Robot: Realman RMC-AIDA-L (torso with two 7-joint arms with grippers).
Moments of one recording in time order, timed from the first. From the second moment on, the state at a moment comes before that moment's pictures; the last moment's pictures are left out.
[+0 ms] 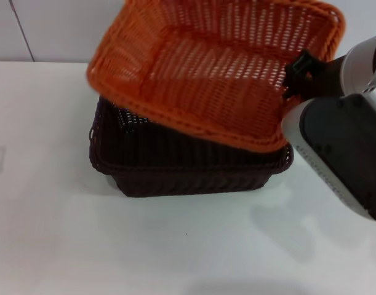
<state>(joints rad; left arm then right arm) -0.25 -2.08 -1.33 -0.40 2.38 0.95 0.01 0.67 1.99 1.31 2.01 -2.92 1.71 -1.53</state>
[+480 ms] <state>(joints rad) -0.25 -2.08 -1.31 -0.40 2.38 0.95 0.01 0.66 1.99 1.27 1.91 -2.92 1.67 -1.55</state>
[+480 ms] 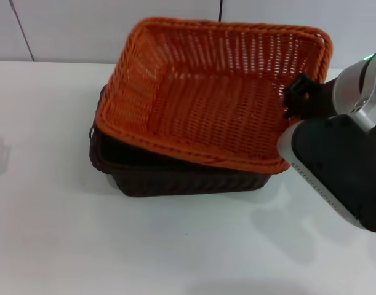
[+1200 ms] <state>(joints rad) -0.24 -2.08 -1.29 -0.40 2.38 0.95 0.01 0.72 1.99 1.25 1.80 -2.92 1.59 -1.56</state>
